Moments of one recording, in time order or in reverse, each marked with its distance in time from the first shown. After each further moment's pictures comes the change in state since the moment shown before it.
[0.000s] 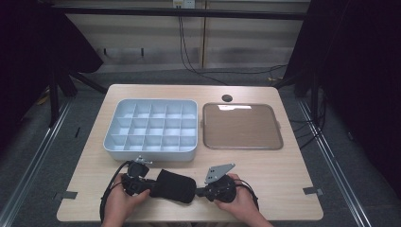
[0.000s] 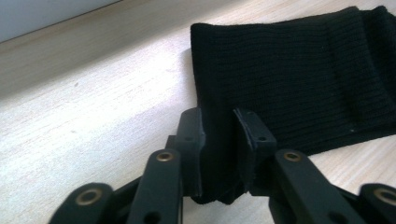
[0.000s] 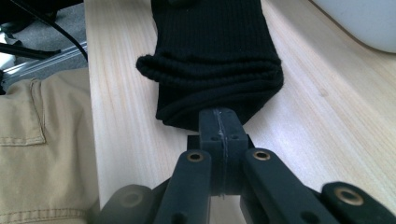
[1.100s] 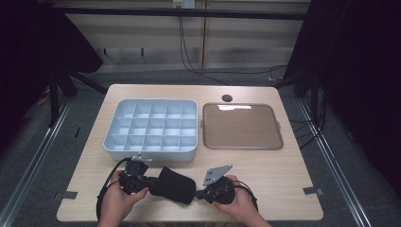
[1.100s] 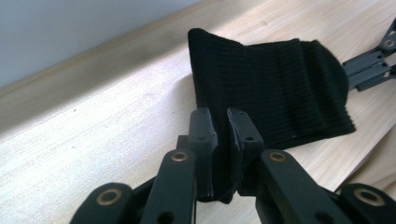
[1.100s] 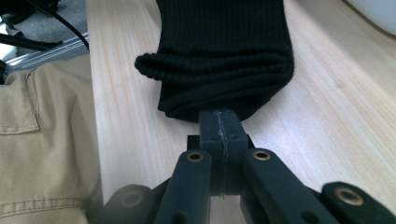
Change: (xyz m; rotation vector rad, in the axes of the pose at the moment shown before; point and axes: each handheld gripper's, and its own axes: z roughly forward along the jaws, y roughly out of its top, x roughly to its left) left arm -0.013 0.009 -0.027 -0.058 -0.041 0.050; right arm 0.003 -0.001 0.005 0.036 0.010 -0.002
